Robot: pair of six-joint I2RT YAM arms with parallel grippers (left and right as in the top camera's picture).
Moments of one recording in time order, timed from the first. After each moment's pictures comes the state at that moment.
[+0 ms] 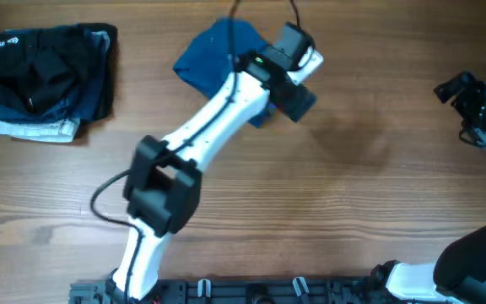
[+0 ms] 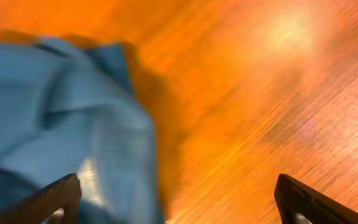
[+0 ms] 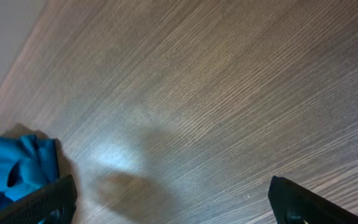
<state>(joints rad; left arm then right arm) -0.67 2.19 1.95 -0.84 0.00 0.13 -0.53 1.59 1.37 -0.87 -0.32 0.31</state>
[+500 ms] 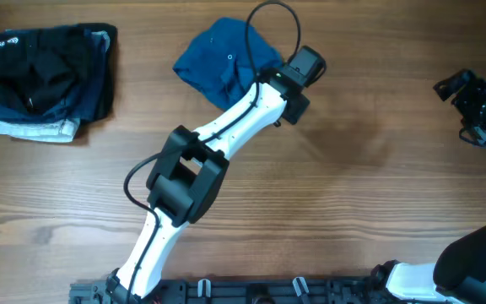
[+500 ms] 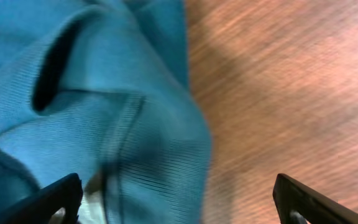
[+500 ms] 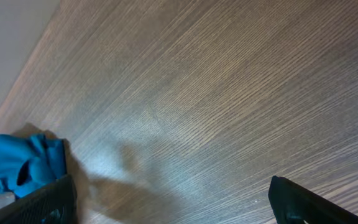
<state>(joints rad) -0.71 2.34 1.95 -0.76 -0.33 0.00 -0.53 1.59 1.37 -0.86 -0.34 0.31</state>
